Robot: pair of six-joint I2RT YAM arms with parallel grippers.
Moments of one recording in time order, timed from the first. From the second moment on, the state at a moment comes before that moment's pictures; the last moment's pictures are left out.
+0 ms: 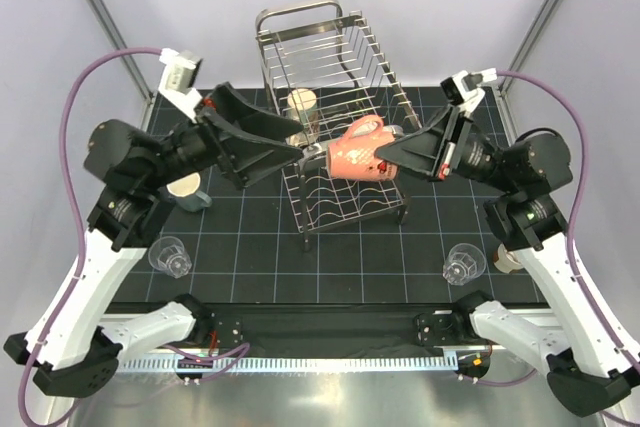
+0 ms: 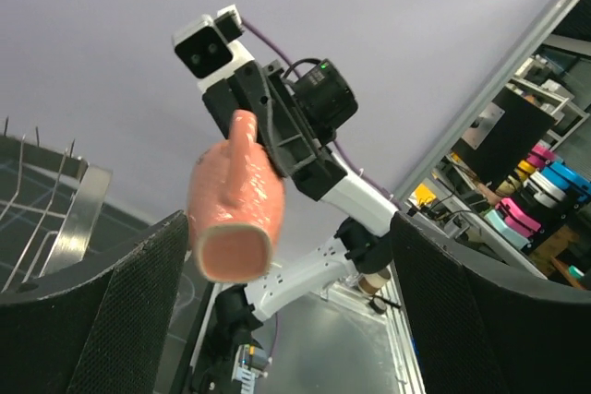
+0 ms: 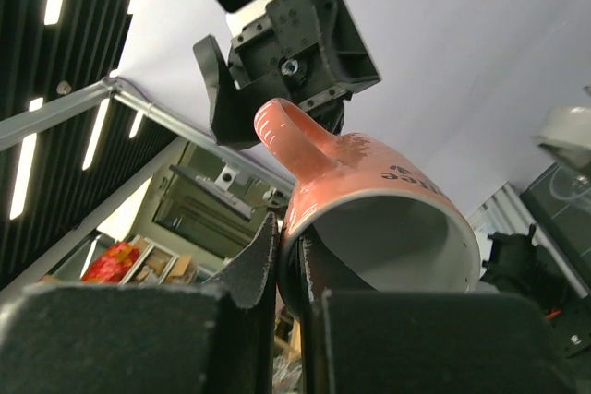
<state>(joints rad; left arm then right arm) -0.59 1.00 1.48 0.01 0.70 -0.86 0.41 0.90 1.20 0.19 -0.83 1.46</state>
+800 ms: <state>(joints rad) -0.75 0.91 1.41 -0.24 0.52 -0.63 0.72 0.99 1.22 0.09 -0.67 1.35</state>
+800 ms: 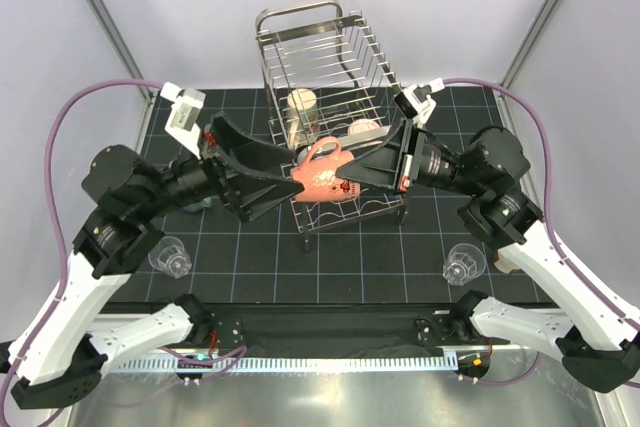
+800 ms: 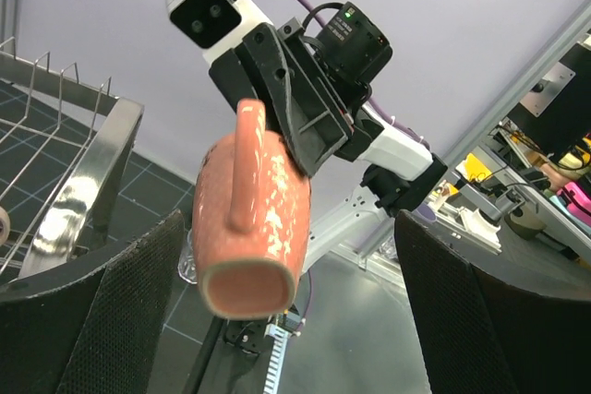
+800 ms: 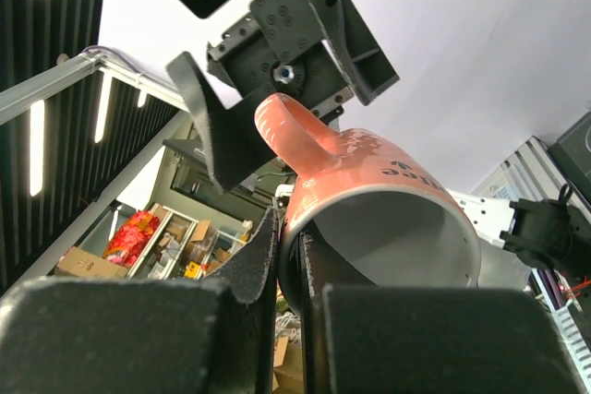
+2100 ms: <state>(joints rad) -0.80 0.88 1.25 -0.08 0.40 -0.71 0.88 0.99 1.07 0.40 -0.43 1.39</state>
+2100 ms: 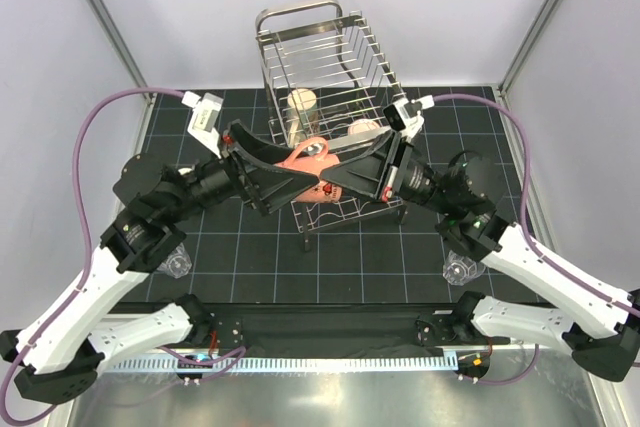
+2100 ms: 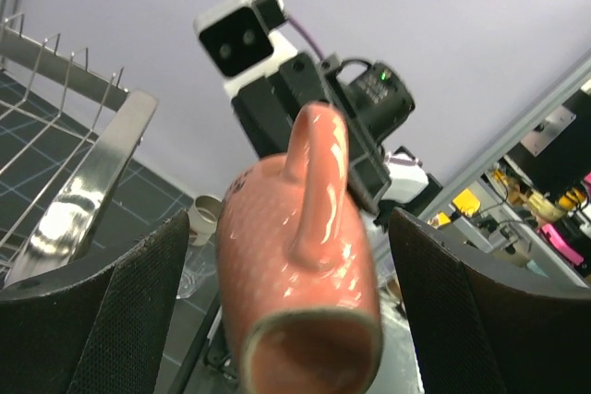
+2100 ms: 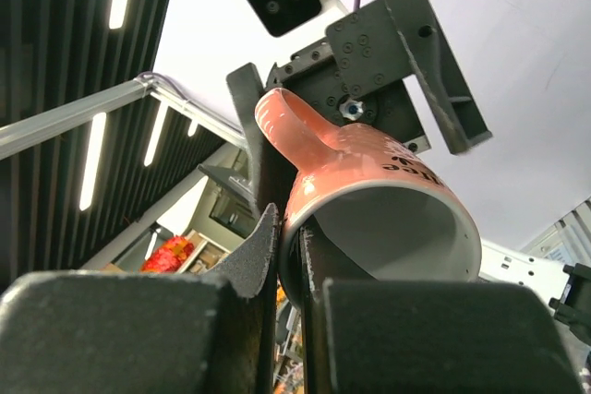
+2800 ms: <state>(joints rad) -0.81 0.84 1.18 0.07 0.32 -0.76 0.90 0.92 0.95 0.60 -0.24 1.42</state>
